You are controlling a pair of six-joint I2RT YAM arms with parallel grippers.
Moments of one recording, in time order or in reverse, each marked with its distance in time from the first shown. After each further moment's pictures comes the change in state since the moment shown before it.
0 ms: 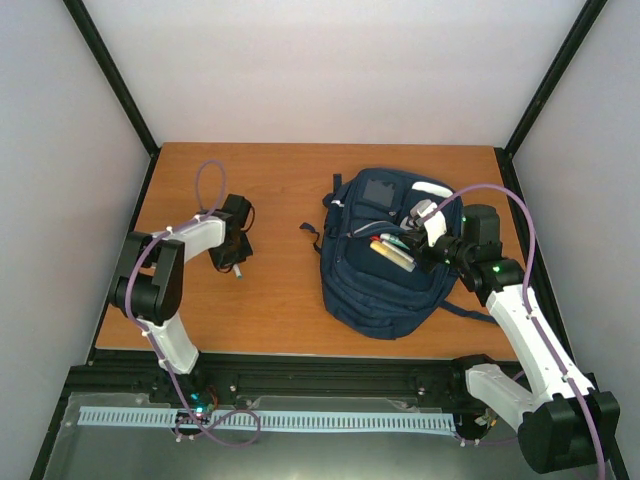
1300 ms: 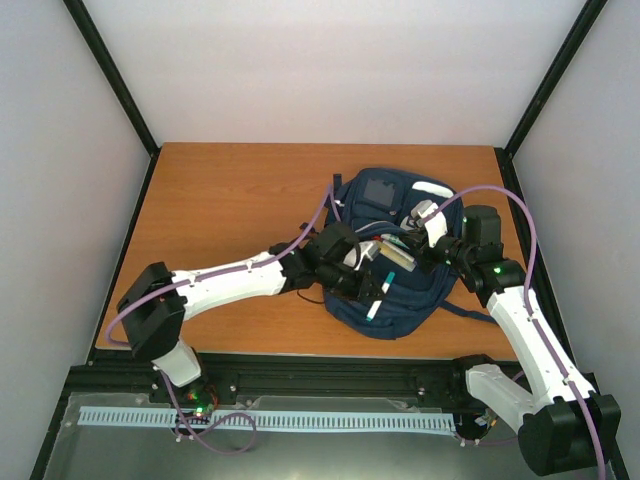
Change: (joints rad) left arm -0.770 -0.155 0.137 0.324 0.694 -0.075; right arm 0.000 -0.013 0.000 -0.008 0.001 -0.003
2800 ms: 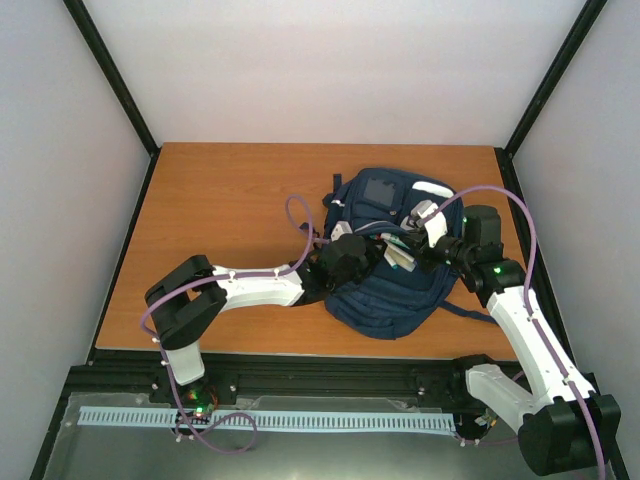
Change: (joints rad) left arm -0.034 0.168 -0.114 0.653 -0.711 -0.834; right arm 0.000 0.000 0.000 0.000 0.002 -0.010
